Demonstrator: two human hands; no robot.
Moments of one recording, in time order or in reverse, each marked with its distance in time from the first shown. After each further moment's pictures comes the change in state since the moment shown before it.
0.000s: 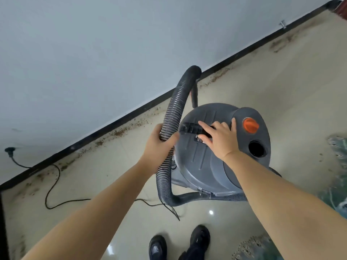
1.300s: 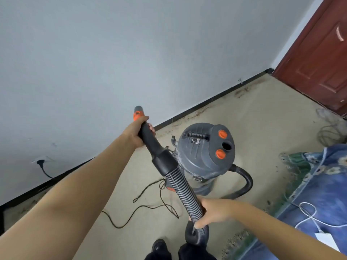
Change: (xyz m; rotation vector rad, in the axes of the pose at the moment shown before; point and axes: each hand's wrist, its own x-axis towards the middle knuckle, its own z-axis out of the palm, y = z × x) left_hand -0.138 0.150 -0.156 -0.795 0.009 -0.402; right_hand -0.264 -0.179 -0.198 0.689 -1.065 0.010
